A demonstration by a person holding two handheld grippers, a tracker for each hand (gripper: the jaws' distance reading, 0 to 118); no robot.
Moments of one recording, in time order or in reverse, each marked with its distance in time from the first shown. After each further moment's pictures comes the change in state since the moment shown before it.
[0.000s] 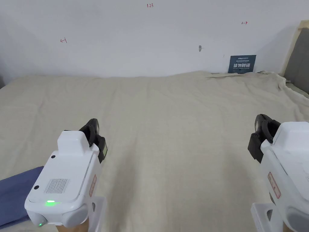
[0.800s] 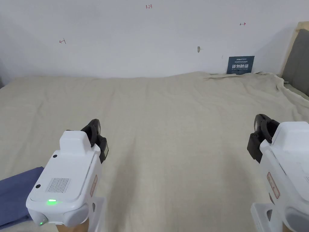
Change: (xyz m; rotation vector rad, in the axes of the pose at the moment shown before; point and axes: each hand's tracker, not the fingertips) left arm 0.004 0.001 0.001 -0.004 -0.016 -0.013; right arm 0.000 0.001 0.003 0.004 -0.002 0.011
